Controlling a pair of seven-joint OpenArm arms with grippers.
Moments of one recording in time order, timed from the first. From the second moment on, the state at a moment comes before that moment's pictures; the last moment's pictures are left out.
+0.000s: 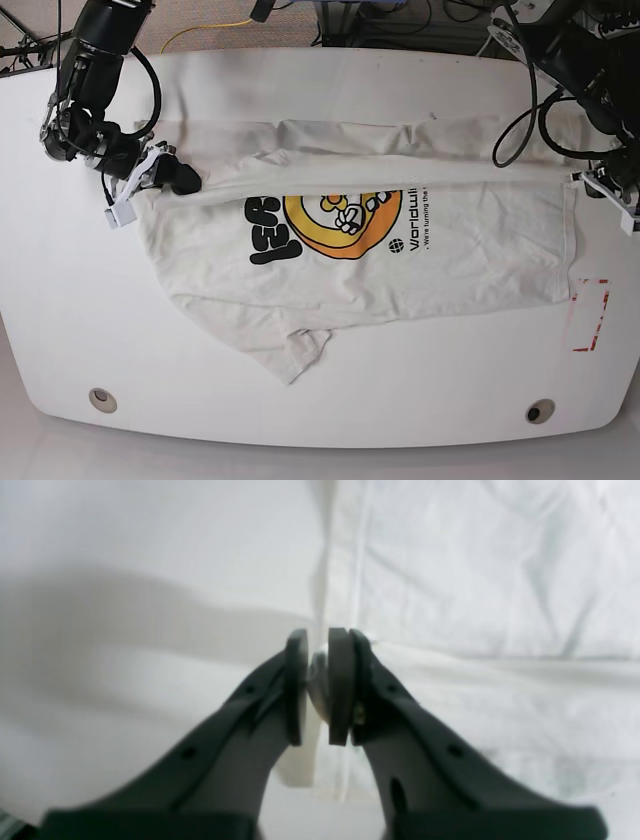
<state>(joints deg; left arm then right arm) -10.0 -13.4 -52.1 87.3 -14.0 -42.8 77.5 -3.2 16.5 28.0 84.3 64.8 40.9 -78.0</state>
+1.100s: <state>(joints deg) -14.3 -19.4 -46.3 74.0 -13.8 -42.8 74.9 -6.1 21.8 36.9 87.4 59.0 41.0 -80.1</state>
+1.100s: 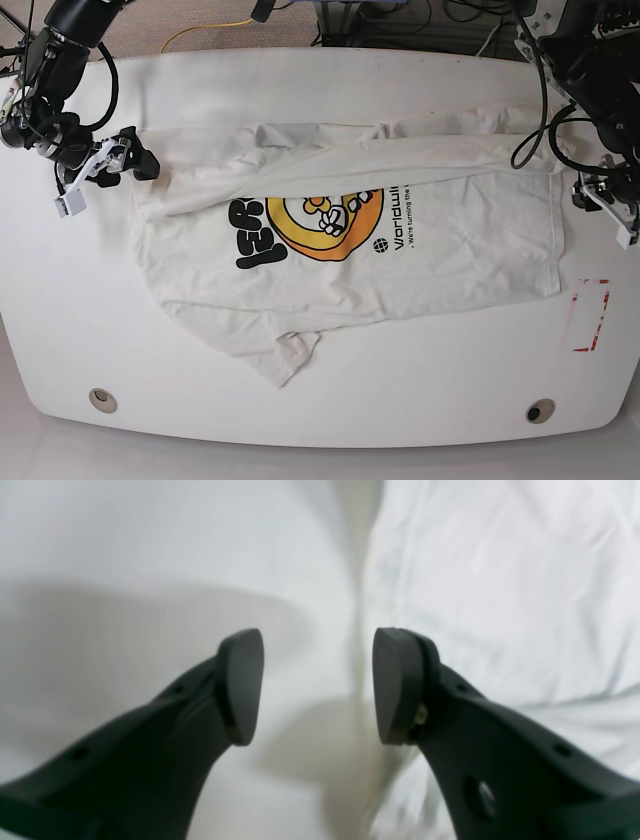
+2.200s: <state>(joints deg) 13.7 -8.4 -45.7 106.5 -15.5 -42.8 63.7 -11.5 14.4 35.6 96.9 27.2 41.0 -69.7</state>
